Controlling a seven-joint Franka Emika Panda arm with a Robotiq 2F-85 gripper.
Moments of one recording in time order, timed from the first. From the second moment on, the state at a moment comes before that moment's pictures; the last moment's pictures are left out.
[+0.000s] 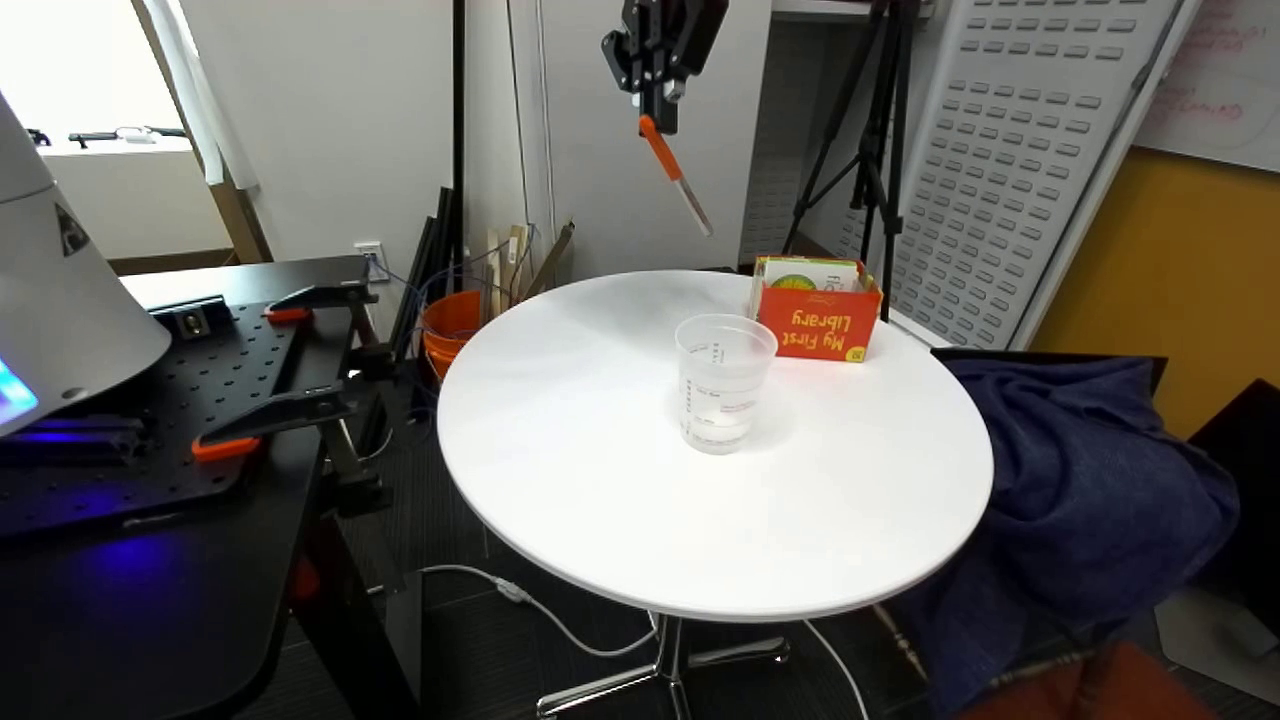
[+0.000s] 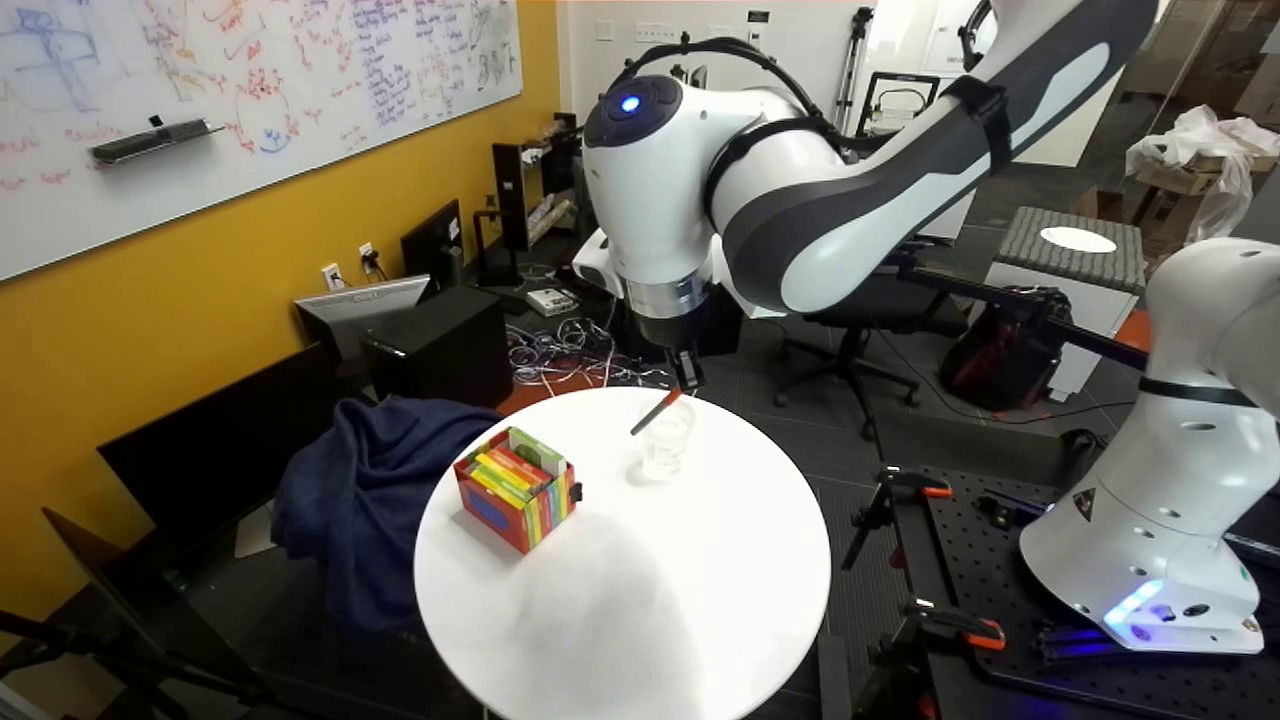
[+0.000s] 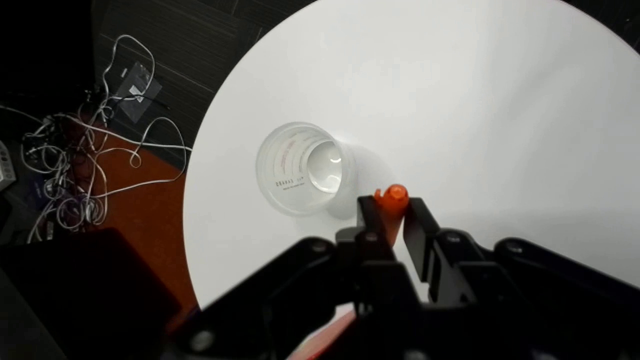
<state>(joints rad) 0.07 0.14 0.04 -2.16 -0.46 2.07 -0.03</state>
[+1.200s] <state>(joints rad) 0.16 0.31 0.08 -2.07 -0.45 2.14 0.00</state>
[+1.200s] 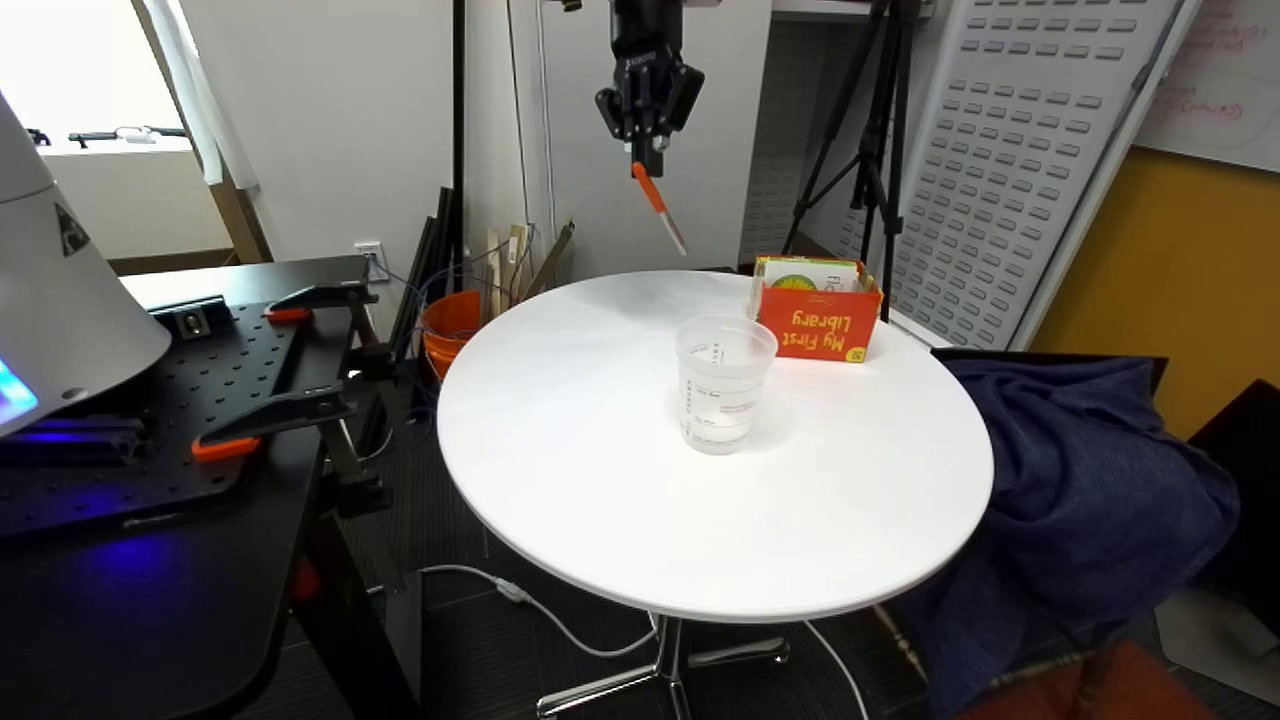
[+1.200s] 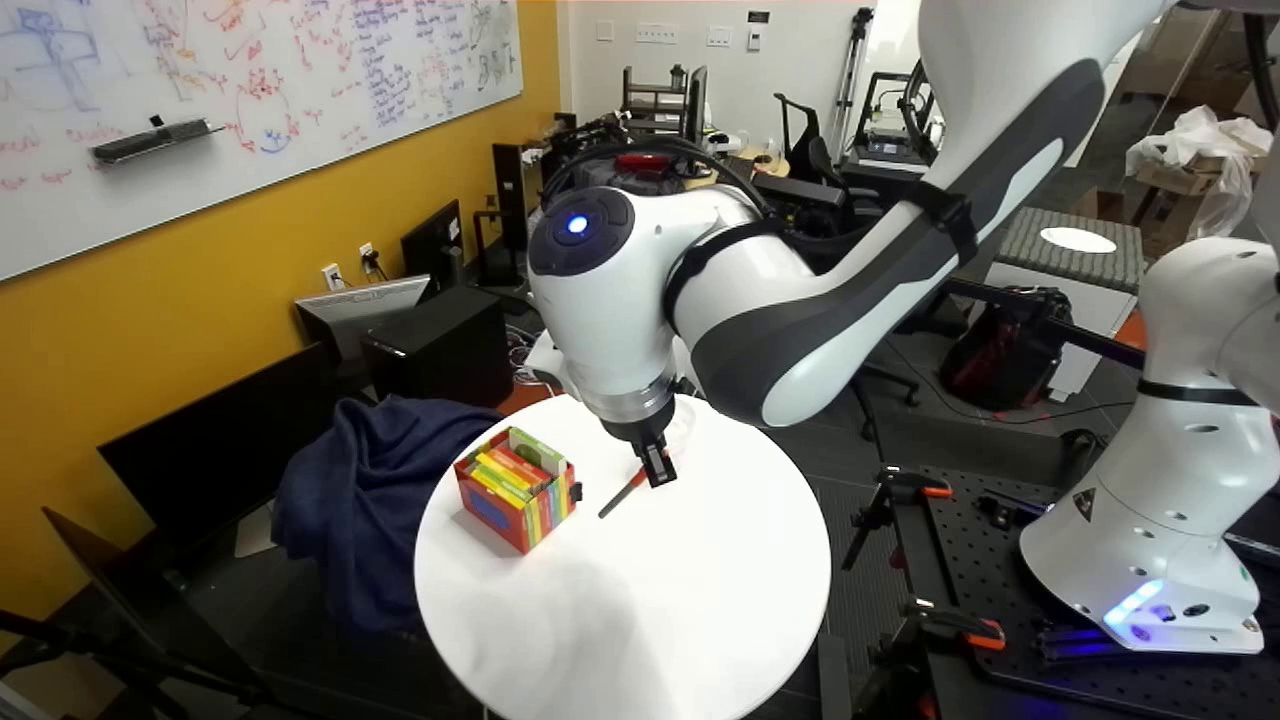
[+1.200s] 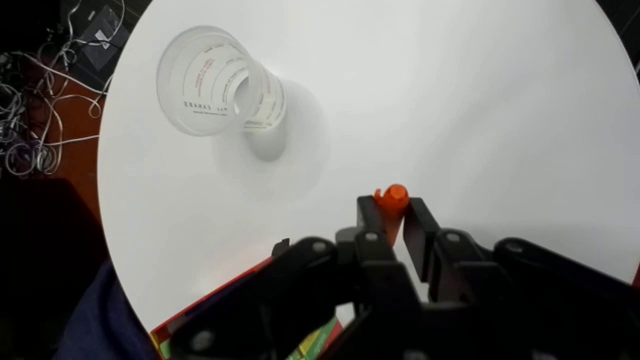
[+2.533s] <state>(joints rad) 0.21 0.36 0.04 -2.24 -0.51 2.60 0.24</state>
